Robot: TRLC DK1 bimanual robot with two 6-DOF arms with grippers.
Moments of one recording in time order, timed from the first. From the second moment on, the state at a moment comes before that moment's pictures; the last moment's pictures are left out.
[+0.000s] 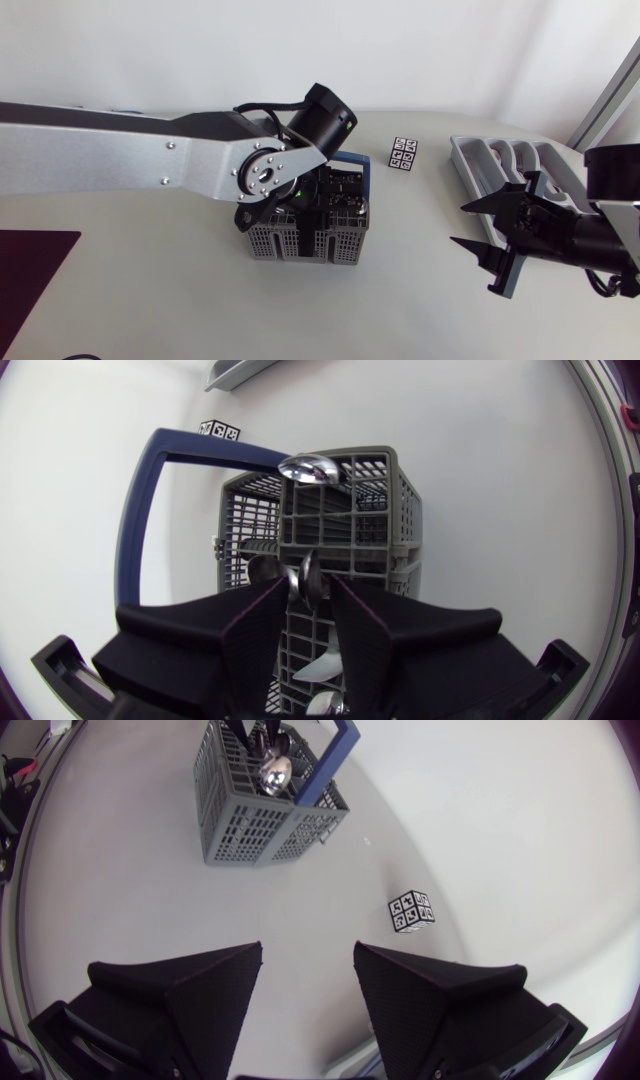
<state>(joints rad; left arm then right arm) -0.82 1.79 1.26 -0.43 -0.21 0.94 -0.01 1.01 0.52 -0.28 -0.43 -1.09</state>
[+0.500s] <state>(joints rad) -0.82 1.78 1.26 -0.40 -0.21 0.89 0.32 0.98 0.42 -0.15 -0.26 -0.82</state>
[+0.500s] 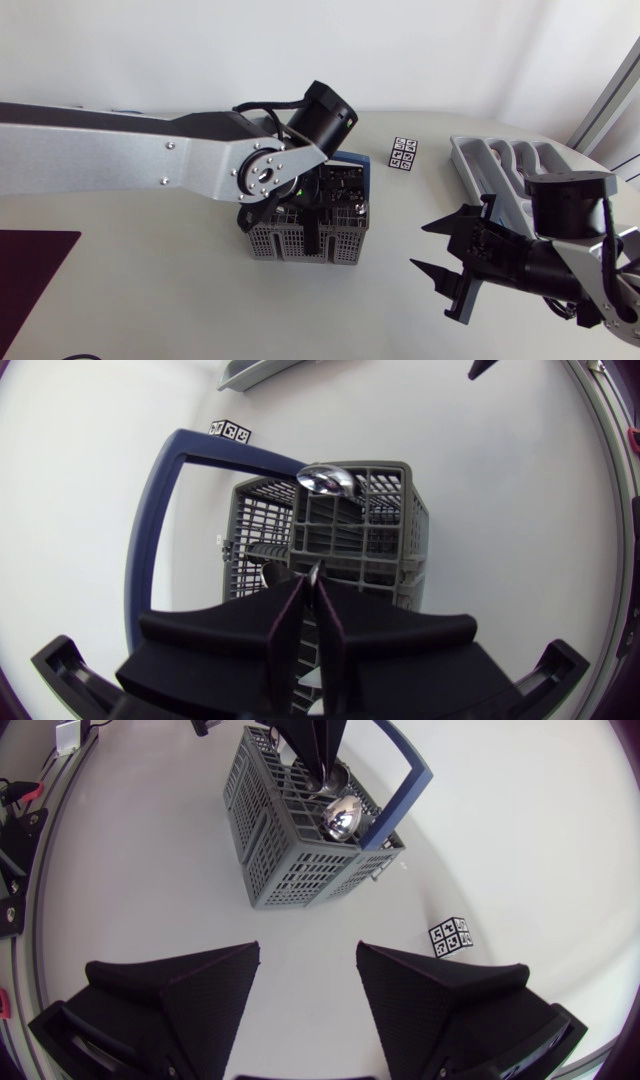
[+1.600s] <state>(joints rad) -0.86 1.47 1.17 -0.36 -0.20 0.70 0.67 1.11 0.58 -0.05 -0.06 -0.54</state>
